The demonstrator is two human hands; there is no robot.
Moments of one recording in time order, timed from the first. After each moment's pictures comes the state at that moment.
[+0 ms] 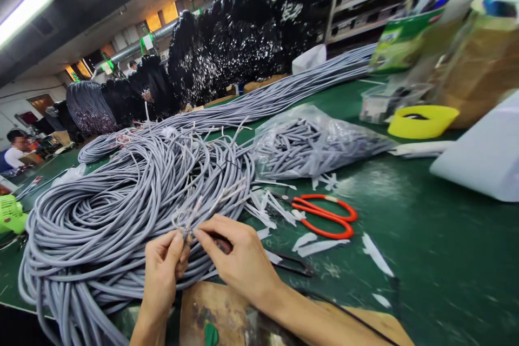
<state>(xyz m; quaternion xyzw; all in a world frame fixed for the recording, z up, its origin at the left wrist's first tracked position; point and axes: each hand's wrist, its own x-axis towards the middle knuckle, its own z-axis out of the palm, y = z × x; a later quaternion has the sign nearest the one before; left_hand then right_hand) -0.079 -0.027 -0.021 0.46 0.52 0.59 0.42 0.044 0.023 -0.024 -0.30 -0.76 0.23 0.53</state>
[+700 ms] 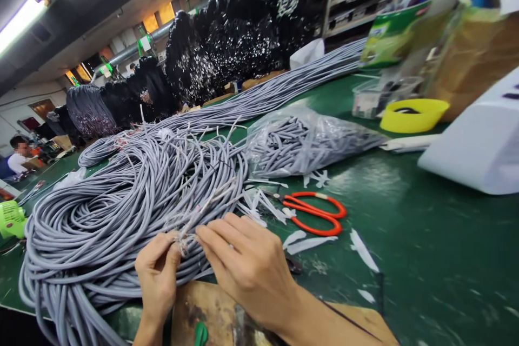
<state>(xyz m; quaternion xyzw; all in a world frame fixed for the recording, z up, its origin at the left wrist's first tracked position) -0.075 -0.030 -0.026 0.63 0.53 0.56 0.09 0.073 0.018 -0.010 -0.24 -0.79 -0.08 0.56</state>
